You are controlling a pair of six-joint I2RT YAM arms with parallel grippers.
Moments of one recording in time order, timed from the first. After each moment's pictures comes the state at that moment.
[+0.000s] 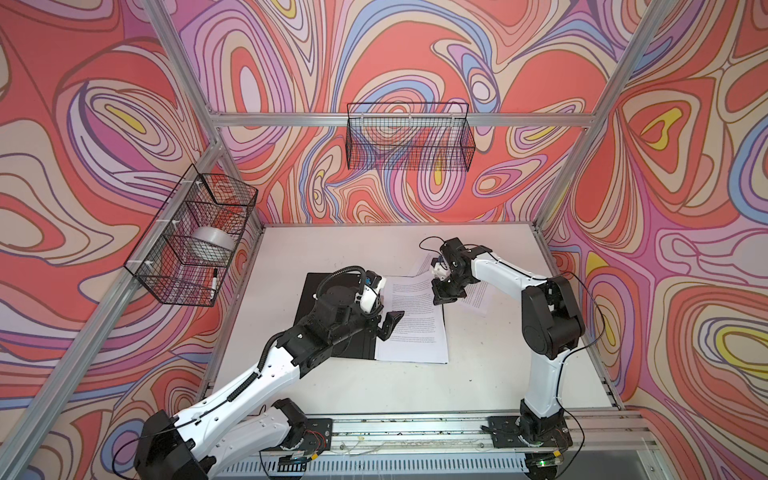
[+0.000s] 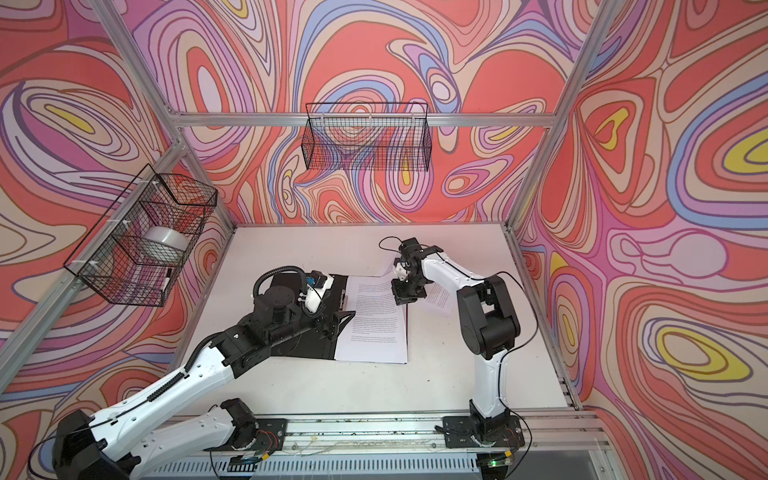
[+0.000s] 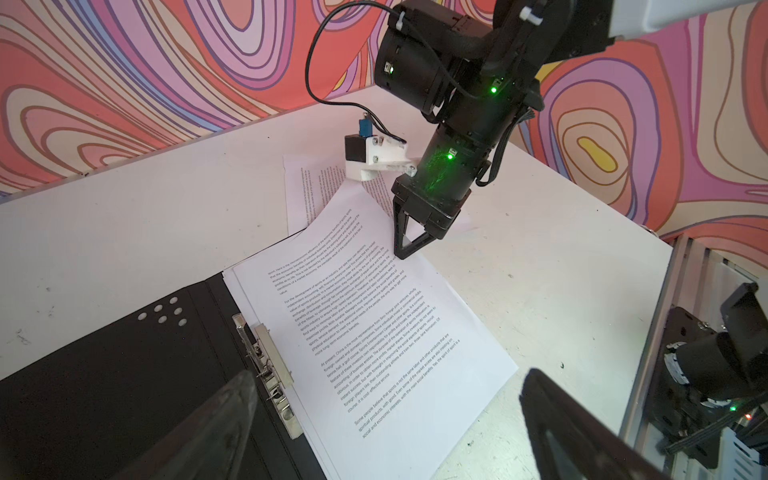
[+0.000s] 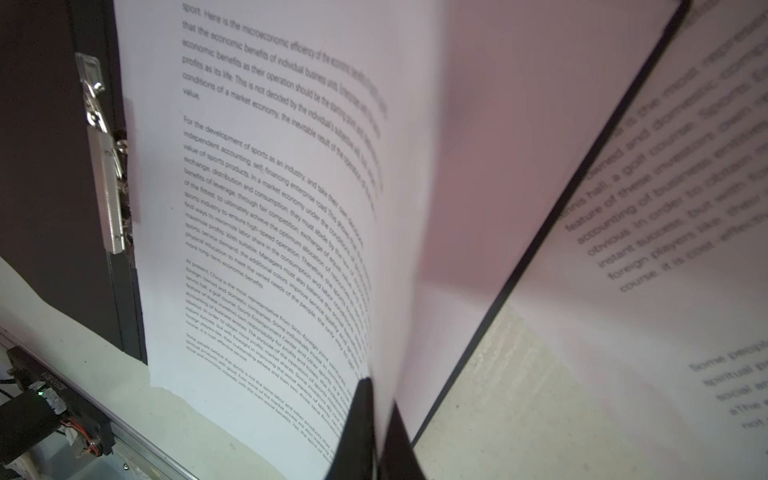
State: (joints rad) left arm -0.70 0.99 0.74 -0.17 0.11 -0.13; right arm 0.38 1.98 1.50 -0.91 -0.34 0.18
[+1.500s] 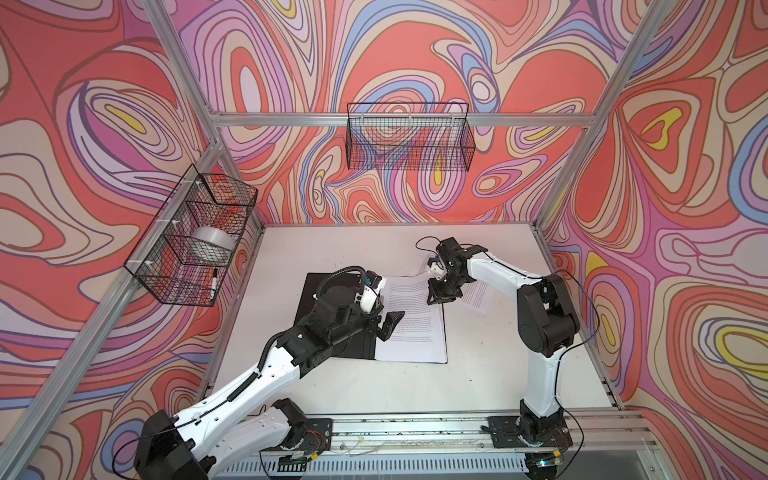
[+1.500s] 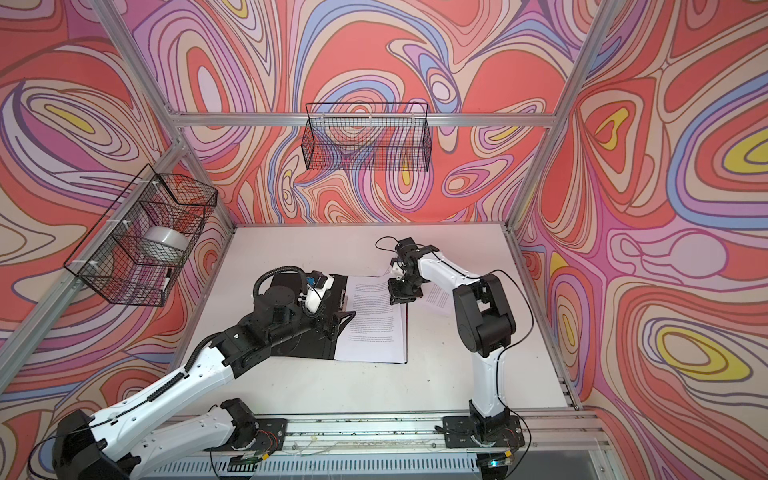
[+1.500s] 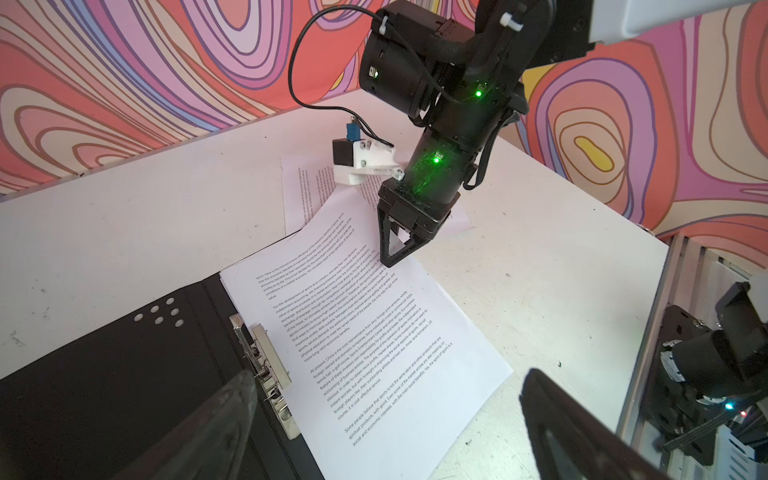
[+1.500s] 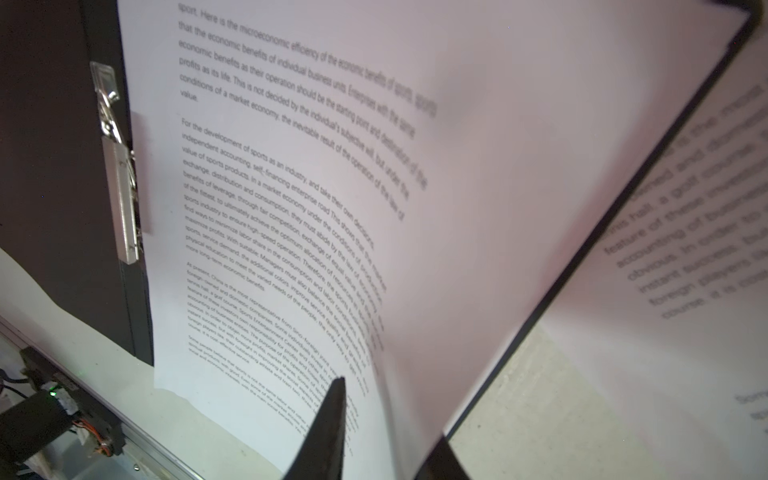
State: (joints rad) left arm -0.70 0.99 0.74 -0.17 0.12 -0.13; right arm 0.40 2.01 1.53 -0.91 -0.35 0.20
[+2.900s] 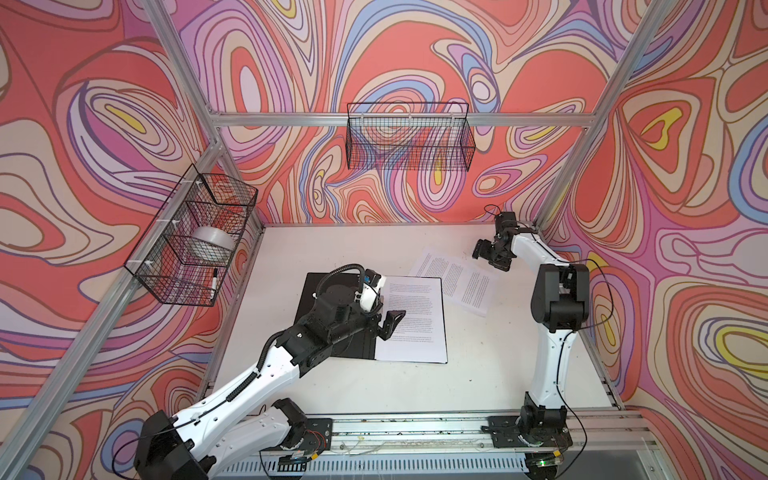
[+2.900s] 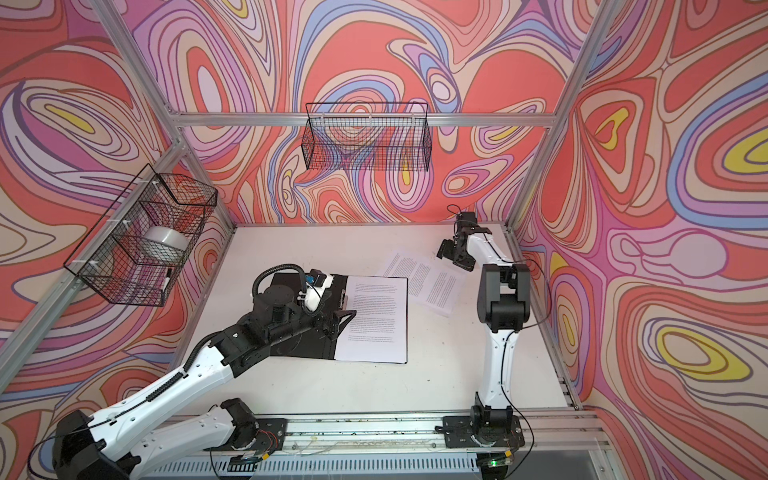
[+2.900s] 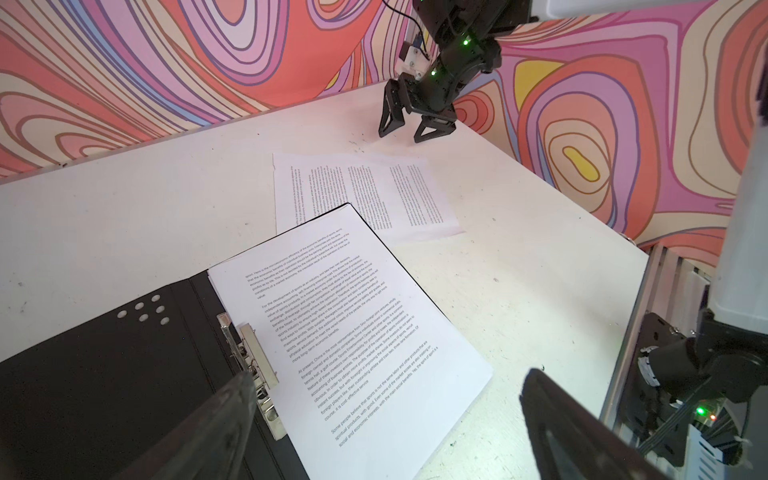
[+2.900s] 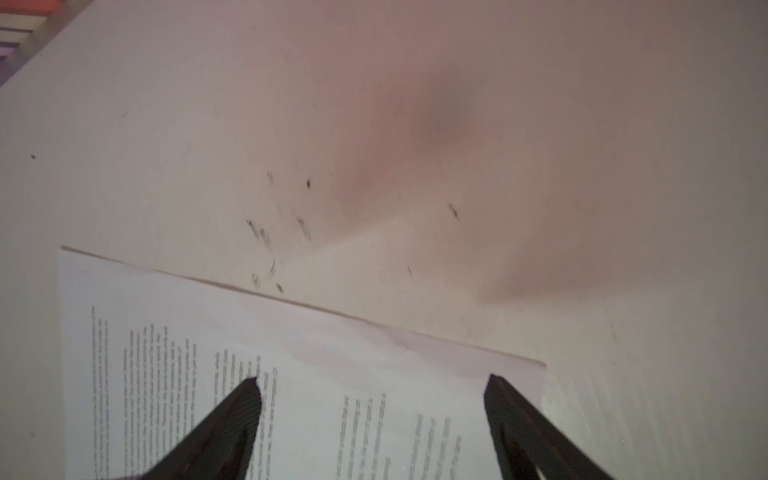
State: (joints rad) left arm -0.70 0.99 0.77 -0.19 0.14 -0.19; right arm -0.03 2.26 1.86 -0.73 -0.09 0.41
